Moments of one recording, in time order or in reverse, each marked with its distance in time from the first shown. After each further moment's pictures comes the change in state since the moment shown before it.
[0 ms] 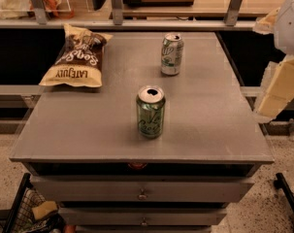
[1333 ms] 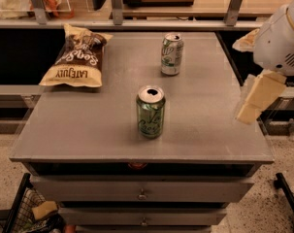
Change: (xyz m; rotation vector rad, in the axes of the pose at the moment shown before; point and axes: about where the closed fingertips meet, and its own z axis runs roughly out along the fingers) arm -0.012 0.003 0.045 -0.085 -0.129 0.016
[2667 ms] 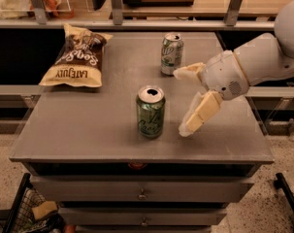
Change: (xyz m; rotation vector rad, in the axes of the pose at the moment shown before) arm -0.081 0.020 0.102 -0.338 -0.584 0.009
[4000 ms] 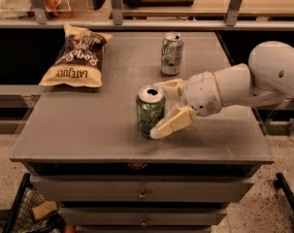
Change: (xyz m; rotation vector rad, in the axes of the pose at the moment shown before) arm -0.002 -0.002 0.056 -0.017 -0.225 -0.034
